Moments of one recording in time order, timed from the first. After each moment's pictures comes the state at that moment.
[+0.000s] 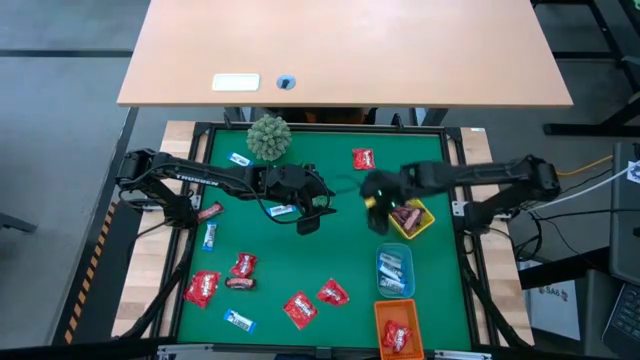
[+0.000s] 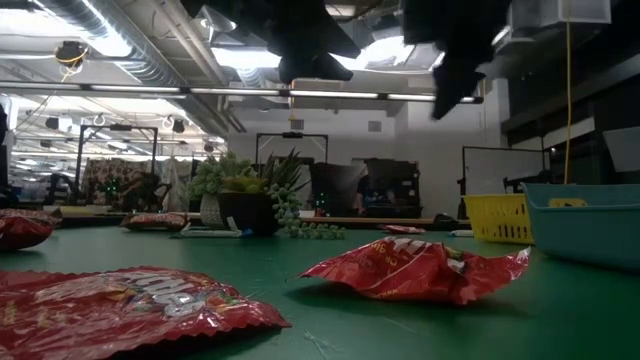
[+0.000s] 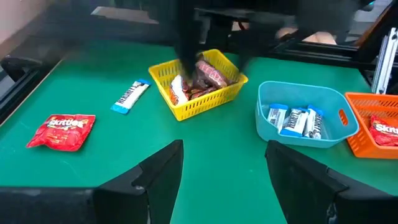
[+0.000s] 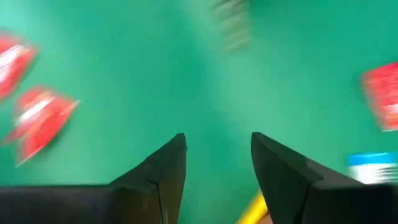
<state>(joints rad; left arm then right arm) 0.02 1.55 1.11 -0.06 -0.04 -0.12 -0.02 1.44 1.20 -0.85 0.01 0.29</state>
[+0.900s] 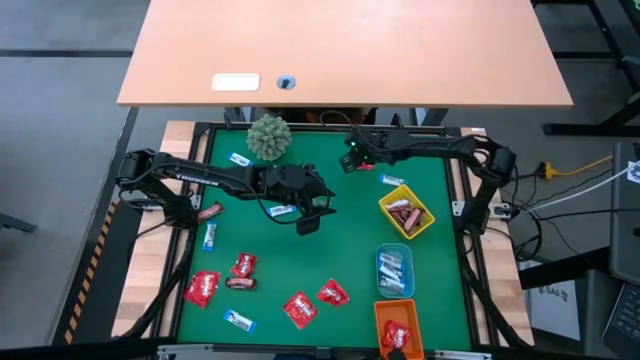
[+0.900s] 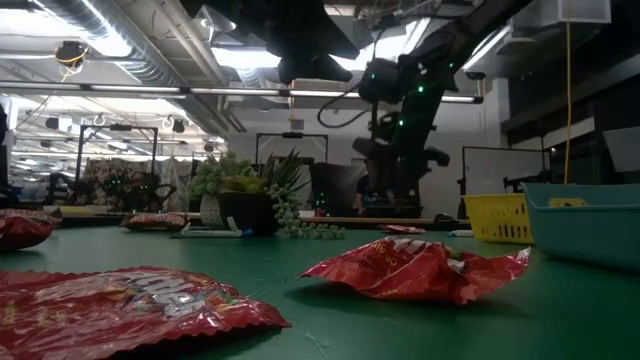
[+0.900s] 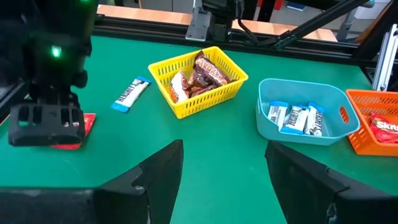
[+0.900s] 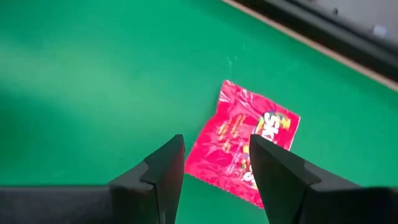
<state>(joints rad) 0.02 1.55 1.11 -0.07 -0.04 -0.12 -0.44 1.79 1.20 -0.51 0.28 0.55</state>
